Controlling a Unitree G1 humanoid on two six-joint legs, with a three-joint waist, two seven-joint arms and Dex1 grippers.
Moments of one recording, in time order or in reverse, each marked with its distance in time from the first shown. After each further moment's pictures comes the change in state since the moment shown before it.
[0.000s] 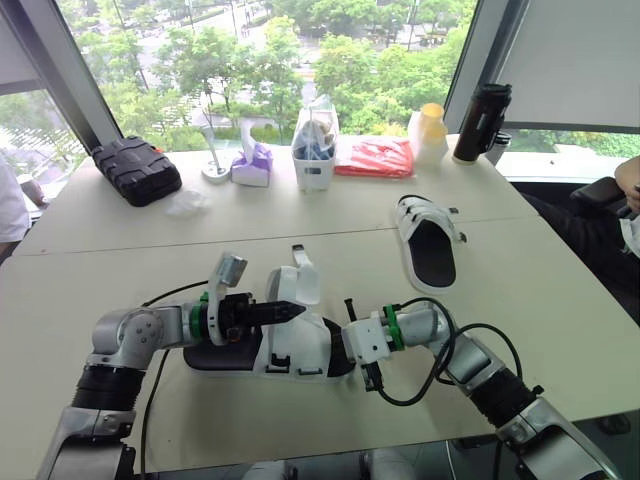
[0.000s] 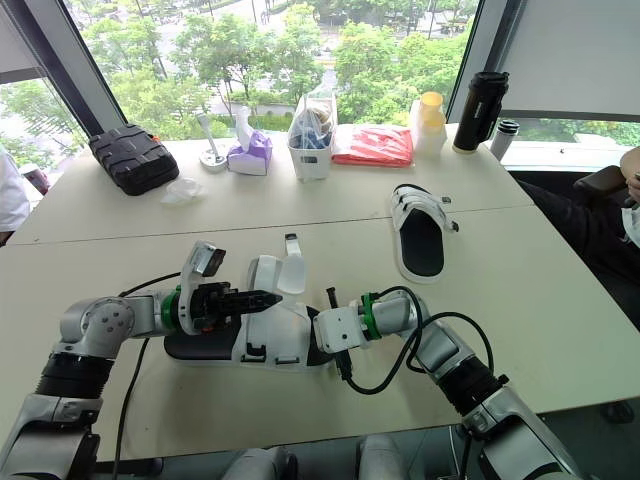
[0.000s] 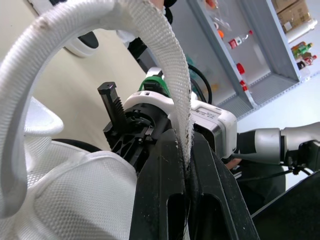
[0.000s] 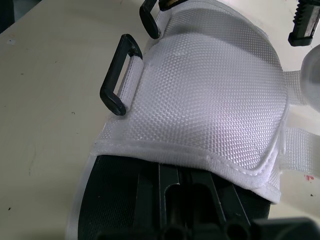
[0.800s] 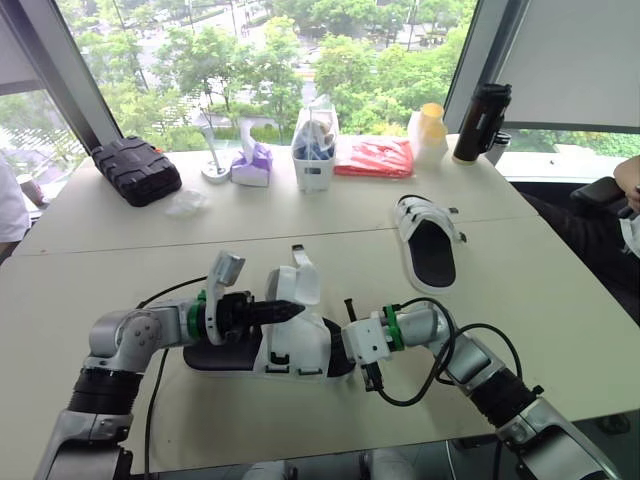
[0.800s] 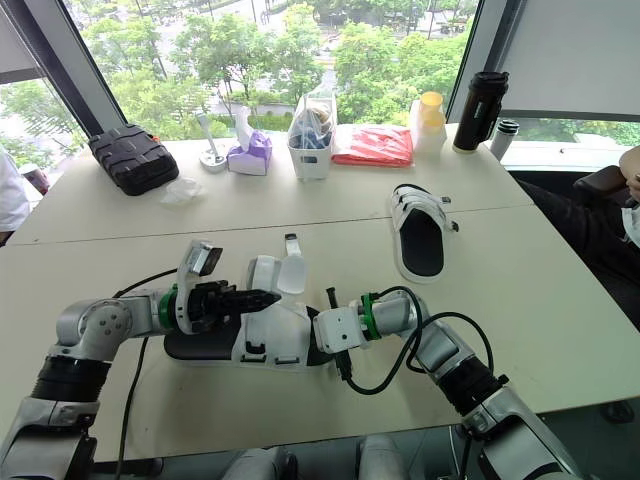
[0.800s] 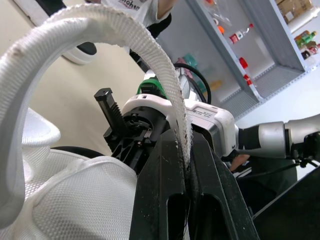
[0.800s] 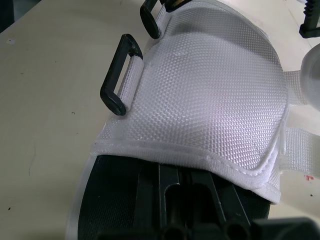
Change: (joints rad) left arm 0.028 0.017 -0.008 -0.031 0.035 -0.069 -0.037; right arm 0.000 0.000 0.001 -0.003 -0.002 0.000 0.000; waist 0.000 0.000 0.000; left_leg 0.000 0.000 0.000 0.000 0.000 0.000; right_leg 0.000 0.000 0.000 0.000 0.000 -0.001
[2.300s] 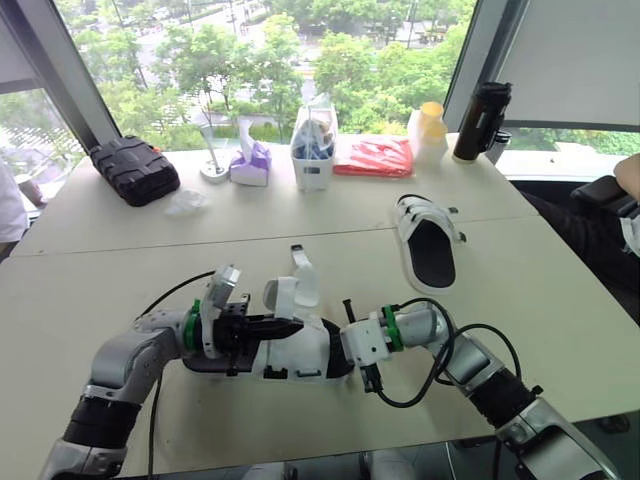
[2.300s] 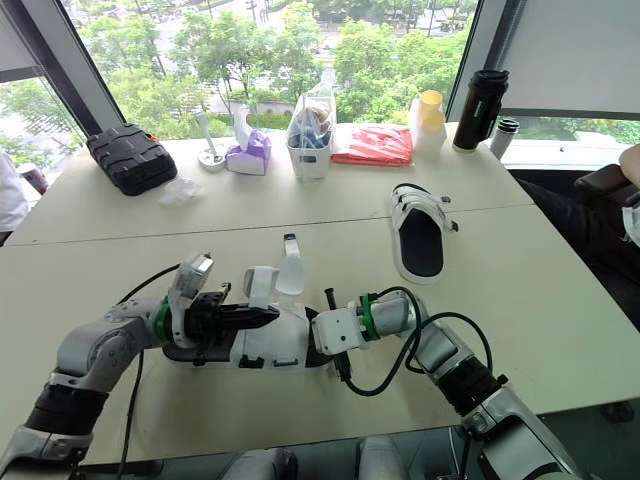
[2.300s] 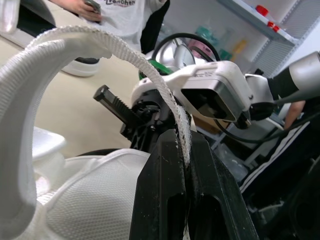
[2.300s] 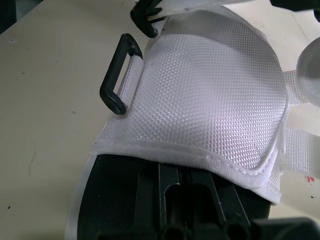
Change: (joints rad) left arm 0.147 0.015 -0.047 -0.146 0.220 -0.445 -0.140; right arm 0.000 0.002 0.006 -0.007 -0.003 0.000 0.001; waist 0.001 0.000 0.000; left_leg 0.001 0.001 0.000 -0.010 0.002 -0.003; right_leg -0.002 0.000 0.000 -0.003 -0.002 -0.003
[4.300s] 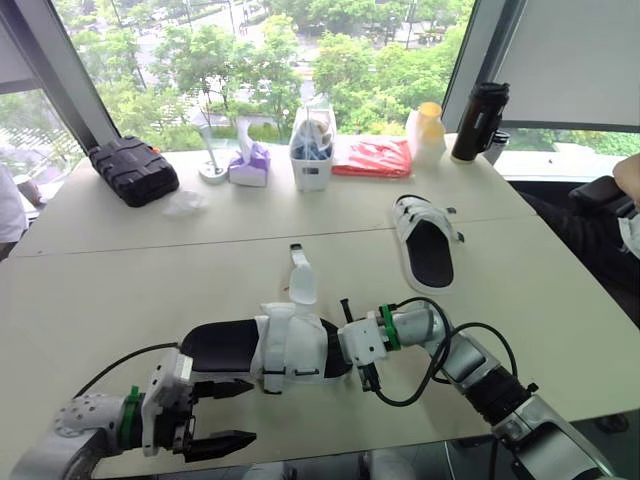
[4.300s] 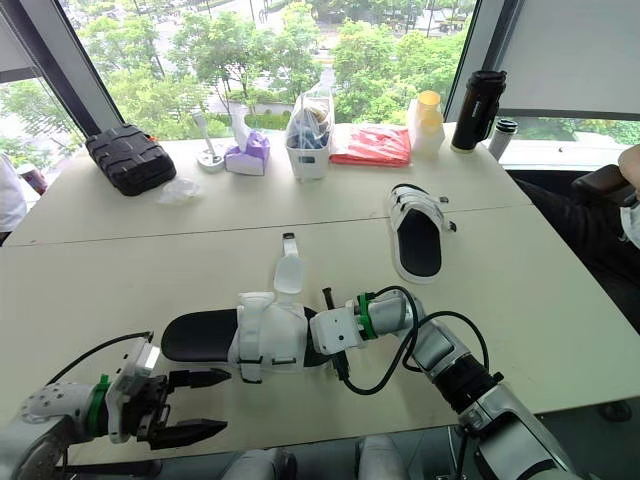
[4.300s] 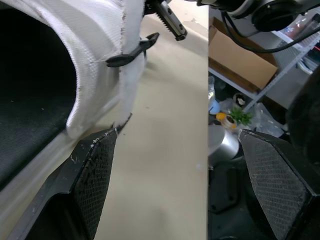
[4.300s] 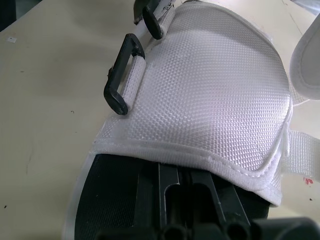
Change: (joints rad) left arm 0.539 0.123 0.111 -0.142 0.142 -0.338 -0.019; right arm -0.015 0.016 0.005 0.035 -0.005 -0.027 -0.007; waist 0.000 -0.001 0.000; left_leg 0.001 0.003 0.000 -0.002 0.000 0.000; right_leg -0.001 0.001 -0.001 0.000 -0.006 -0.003
